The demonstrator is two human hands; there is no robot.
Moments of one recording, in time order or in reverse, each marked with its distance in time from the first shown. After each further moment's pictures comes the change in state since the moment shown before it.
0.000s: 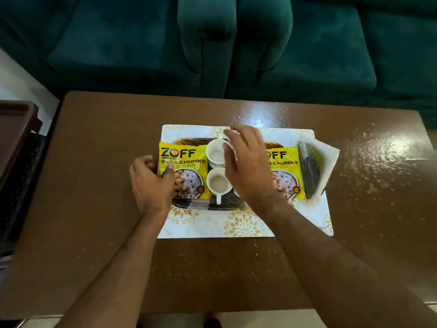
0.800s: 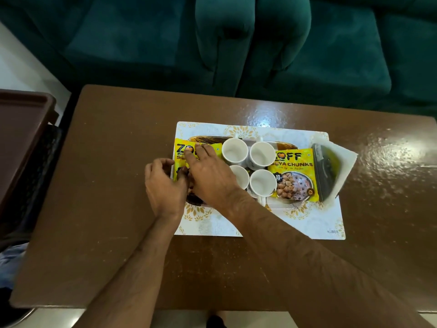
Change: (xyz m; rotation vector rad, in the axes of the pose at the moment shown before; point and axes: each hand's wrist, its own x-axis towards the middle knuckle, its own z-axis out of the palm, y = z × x) left_hand -0.007 -0.009 -0.008 -0.033 -0.003 0.049; right_hand 0.002 -0.066 0.071 -0.206 -0.635 -0.136
